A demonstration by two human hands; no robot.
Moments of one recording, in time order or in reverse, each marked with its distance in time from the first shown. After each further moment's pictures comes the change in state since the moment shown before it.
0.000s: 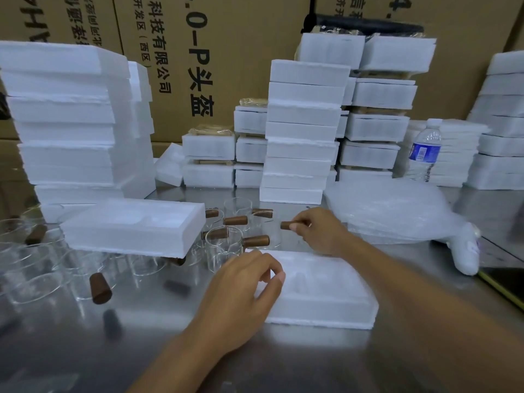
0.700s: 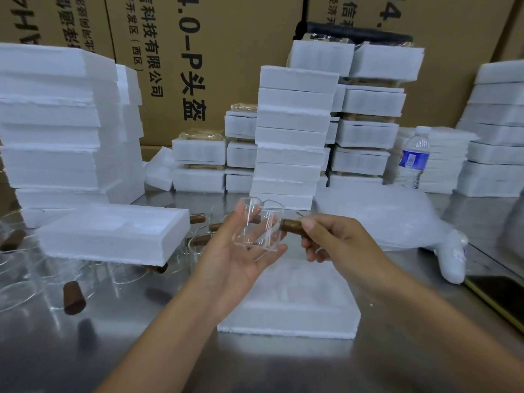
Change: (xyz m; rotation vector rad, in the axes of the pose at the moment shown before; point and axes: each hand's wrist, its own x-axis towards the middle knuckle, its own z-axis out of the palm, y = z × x) left_hand 0.053 0.028 -0.012 -1.669 0.114 -0.708; right_hand -0.081 -0.012 -0.043 0.684 0.051 -0.211
